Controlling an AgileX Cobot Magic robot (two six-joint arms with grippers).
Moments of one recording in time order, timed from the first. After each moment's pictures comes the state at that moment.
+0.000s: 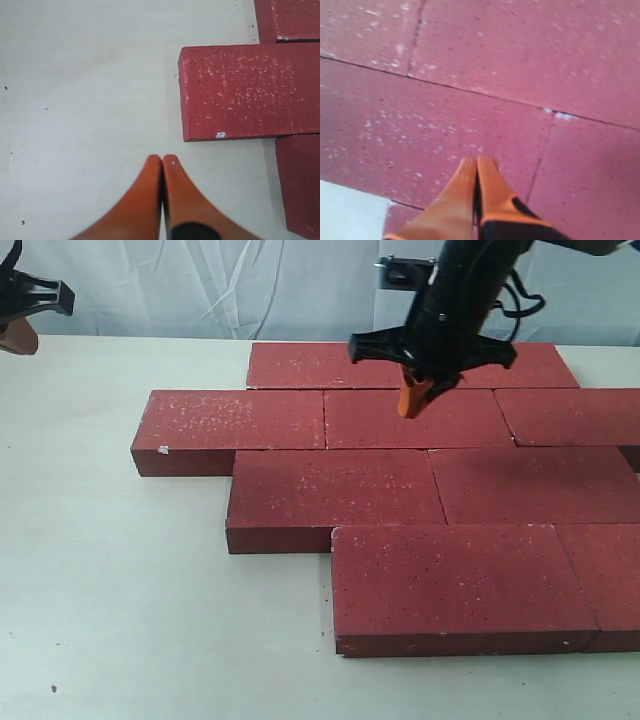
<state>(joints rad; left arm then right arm) -0.07 1.49 -1.25 -0.08 0.84 -0.02 0.36 2.03 -1.74 0.19 1.22 0.10</state>
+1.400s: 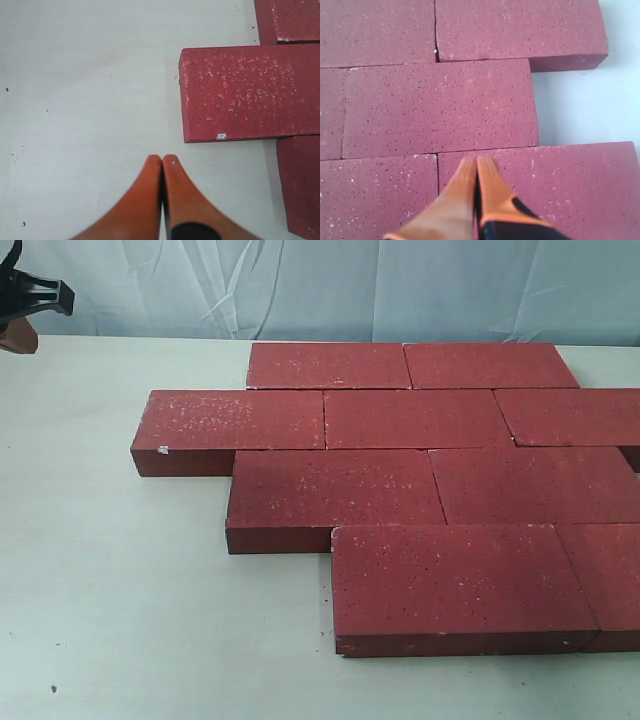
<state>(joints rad) -0.07 1.49 -1.25 -0.08 0.84 -0.02 -0.04 1.03 -0.84 0.02 0.81 -0.02</state>
